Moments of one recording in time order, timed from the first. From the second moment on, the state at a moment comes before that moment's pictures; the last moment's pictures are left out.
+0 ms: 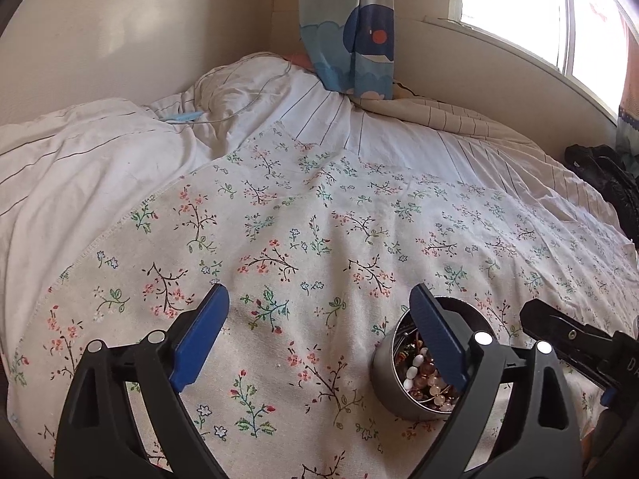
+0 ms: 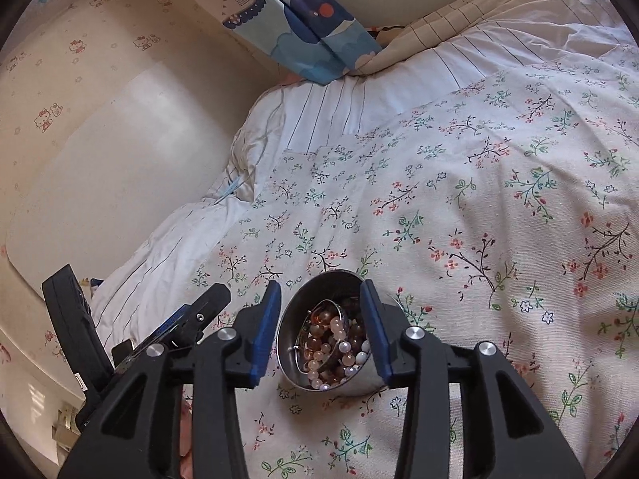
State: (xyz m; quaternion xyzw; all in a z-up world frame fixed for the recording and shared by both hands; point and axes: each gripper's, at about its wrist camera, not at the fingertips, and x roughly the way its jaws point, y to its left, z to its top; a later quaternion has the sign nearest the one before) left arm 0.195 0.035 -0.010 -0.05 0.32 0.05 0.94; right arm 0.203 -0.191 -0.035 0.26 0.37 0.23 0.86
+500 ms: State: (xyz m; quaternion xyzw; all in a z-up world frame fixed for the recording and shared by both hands) left arm 0.193 0.031 -0.007 -0.03 0.32 0.05 0.95; right arm 0.213 -0.176 -0.071 0.16 0.46 0.14 0.86
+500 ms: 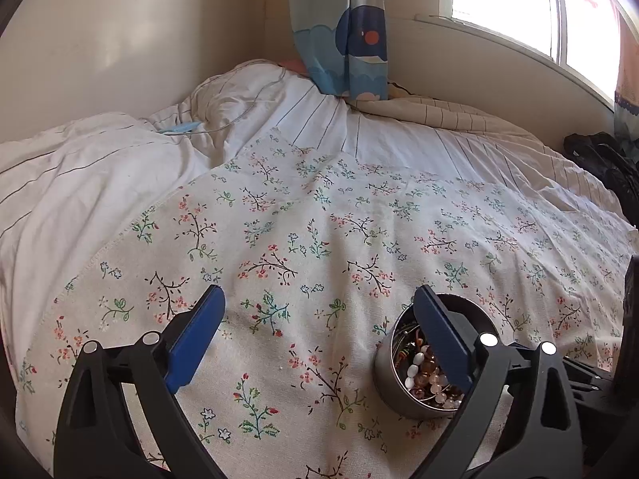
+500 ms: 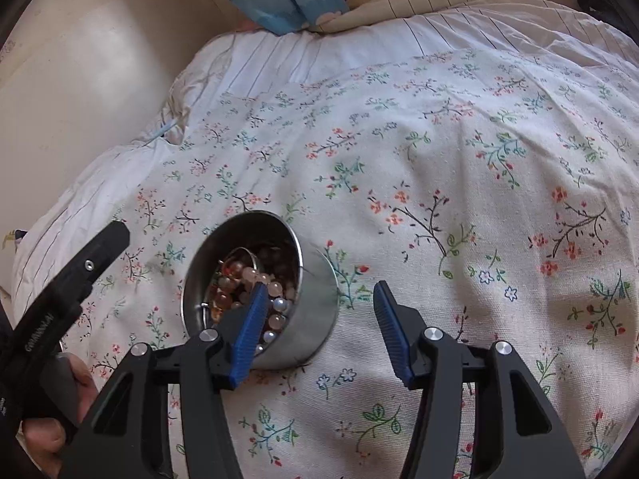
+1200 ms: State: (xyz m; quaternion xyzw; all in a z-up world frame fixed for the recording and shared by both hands) left arm 0.200 0.060 -0.013 -0.06 0.33 0.08 0.94; right arm 0.214 -0.114 -0.063 0.07 0.43 0.23 0.87
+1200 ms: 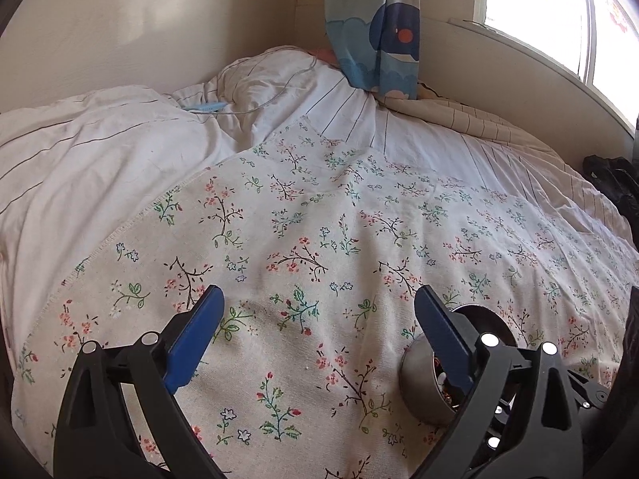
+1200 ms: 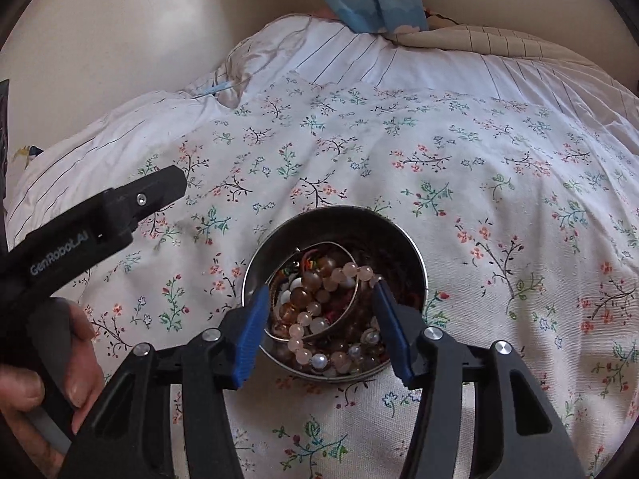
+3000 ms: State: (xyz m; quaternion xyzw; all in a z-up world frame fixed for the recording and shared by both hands) left arm 0.195 0.060 -0.013 -0.06 0.35 0.06 0.93; right arm 0.209 -0.156 -0.033 0.20 0.42 0.24 0.85
